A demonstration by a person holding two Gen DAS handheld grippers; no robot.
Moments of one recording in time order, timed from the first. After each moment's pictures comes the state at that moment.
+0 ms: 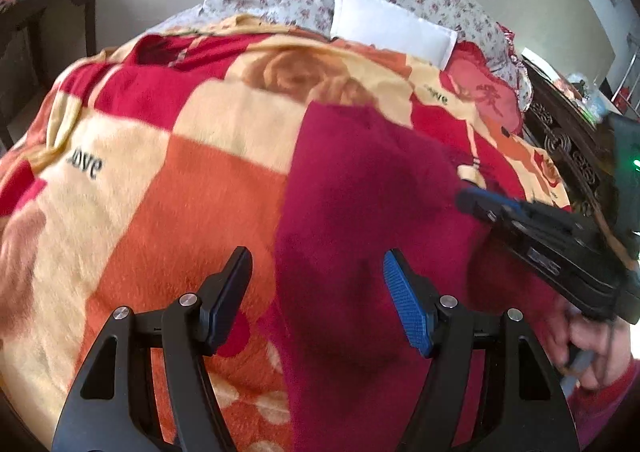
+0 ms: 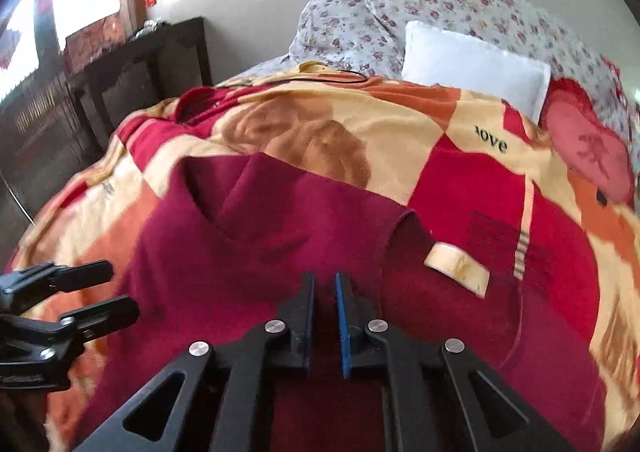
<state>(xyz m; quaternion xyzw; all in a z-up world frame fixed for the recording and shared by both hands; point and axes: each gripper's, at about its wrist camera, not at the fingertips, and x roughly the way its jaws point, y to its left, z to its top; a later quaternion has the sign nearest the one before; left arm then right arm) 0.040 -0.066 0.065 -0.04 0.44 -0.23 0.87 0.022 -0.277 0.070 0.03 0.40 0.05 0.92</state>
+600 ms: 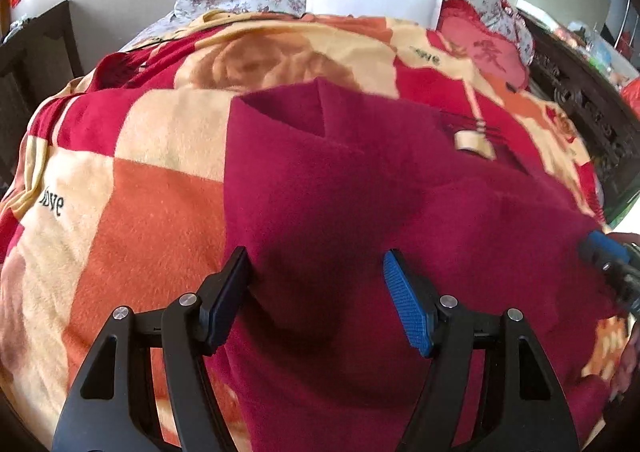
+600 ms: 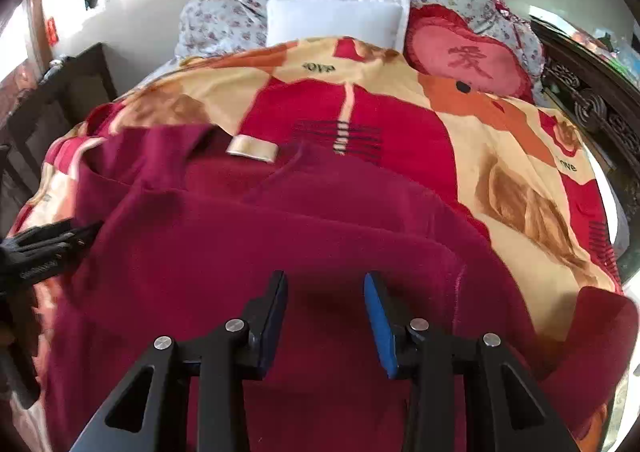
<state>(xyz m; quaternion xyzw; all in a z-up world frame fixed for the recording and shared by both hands) 0.046 -0.119 0.055 0.04 0.45 -0.23 0.86 -0.088 -0.367 0.075 0.10 0.41 -0.11 0.90</state>
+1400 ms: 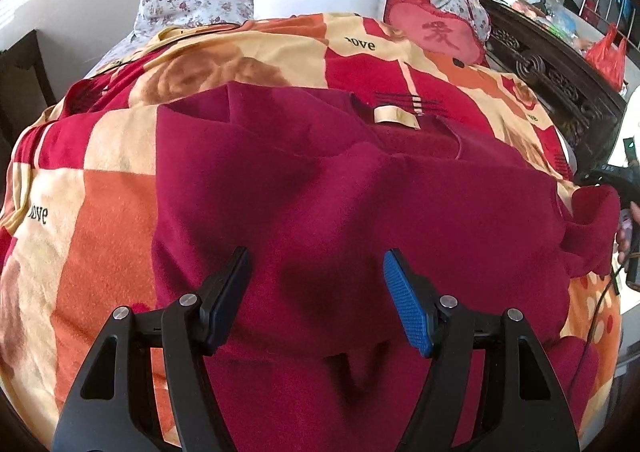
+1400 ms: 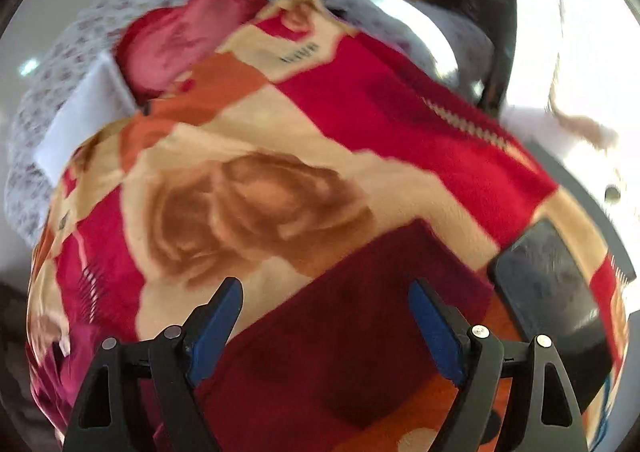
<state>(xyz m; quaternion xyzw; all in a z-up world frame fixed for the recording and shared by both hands) 0.002 -0.148 0.067 0.08 0.44 -0.28 0.85 -0.177 -0.621 0.028 0.40 0.42 -0.36 0.73</state>
